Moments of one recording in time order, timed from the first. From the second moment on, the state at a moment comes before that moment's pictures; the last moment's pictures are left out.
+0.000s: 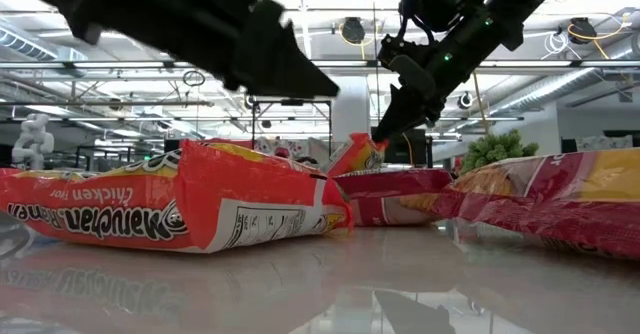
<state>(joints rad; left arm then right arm) -0.34 1.75 0.78 0.61 -0.68 -0.01 -0.13 1.44 0.75 -0.05 0.18 0.20</state>
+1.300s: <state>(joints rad) -0.27 2.03 0.95 0.65 -0.97 0.13 -0.13 1.45 0.75 -0.12 0.10 0.22</state>
